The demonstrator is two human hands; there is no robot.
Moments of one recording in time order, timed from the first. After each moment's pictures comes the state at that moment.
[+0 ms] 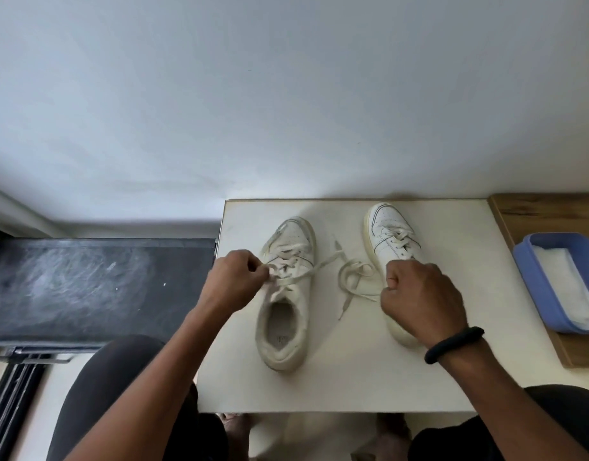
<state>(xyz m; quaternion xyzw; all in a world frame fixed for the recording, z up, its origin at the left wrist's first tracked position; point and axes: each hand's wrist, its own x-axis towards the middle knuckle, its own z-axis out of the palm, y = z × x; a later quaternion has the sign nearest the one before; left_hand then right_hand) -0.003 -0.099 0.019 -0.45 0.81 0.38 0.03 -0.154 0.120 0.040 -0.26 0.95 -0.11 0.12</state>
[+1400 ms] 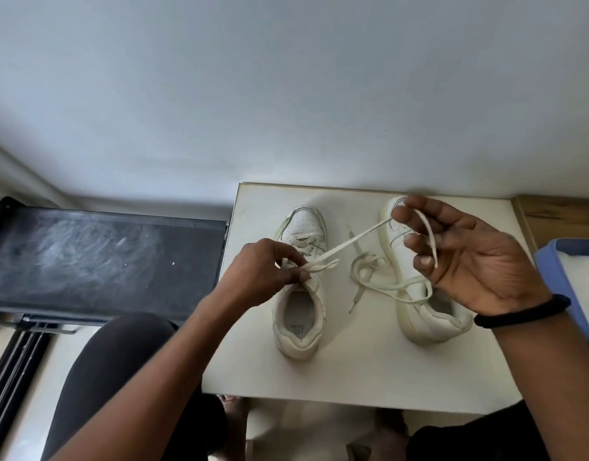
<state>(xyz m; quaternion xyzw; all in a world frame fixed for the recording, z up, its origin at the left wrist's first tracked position) -0.002 -0.091 0.019 -0.36 0.83 0.43 0.05 -0.190 0.118 0.081 -0.14 0.43 -0.71 0.54</state>
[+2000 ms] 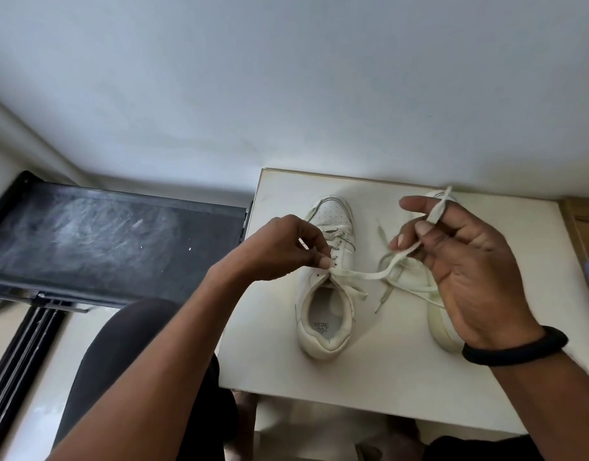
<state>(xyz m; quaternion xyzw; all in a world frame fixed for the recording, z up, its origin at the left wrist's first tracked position) -0.007 -0.125 0.011 -0.25 0.83 0.49 0.10 -0.138 0.078 0.054 -0.23 0.64 -0.67 0.30</state>
